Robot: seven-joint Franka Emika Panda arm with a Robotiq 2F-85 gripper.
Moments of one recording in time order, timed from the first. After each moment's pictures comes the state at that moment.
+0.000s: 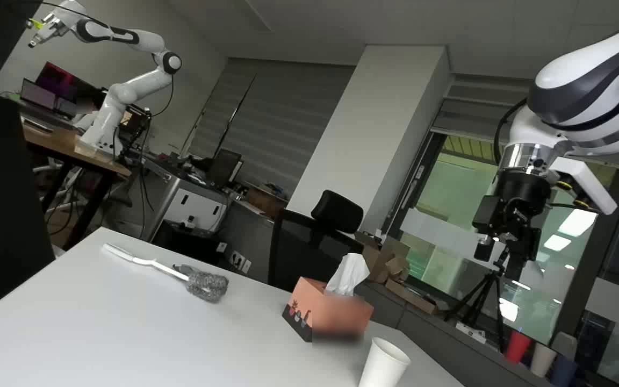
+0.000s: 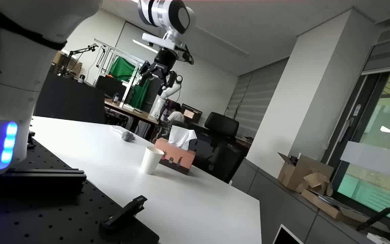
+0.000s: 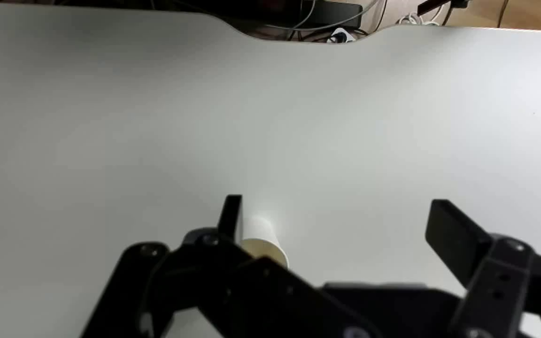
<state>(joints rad) 0.01 -0.36 -0.02 -2.50 0.02 2.05 -0.10</state>
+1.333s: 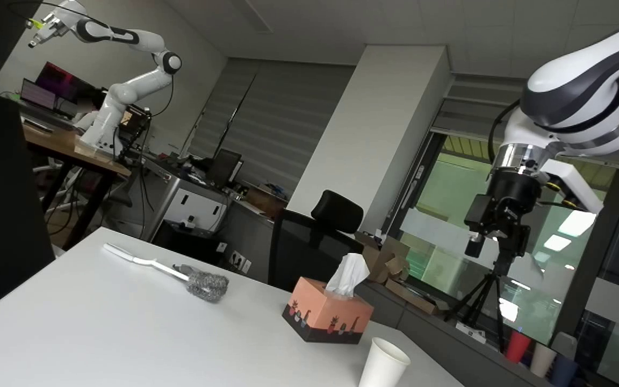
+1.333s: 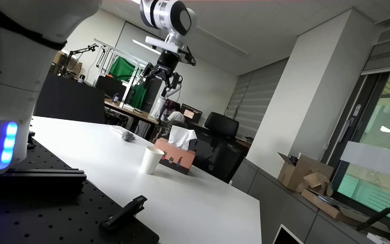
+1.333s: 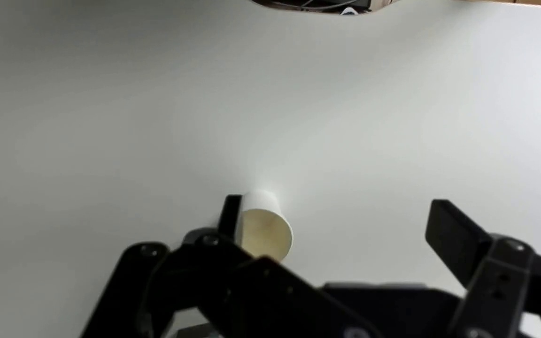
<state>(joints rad) 0.01 -0.31 -0.02 -2.47 0.01 2.10 -0.13</state>
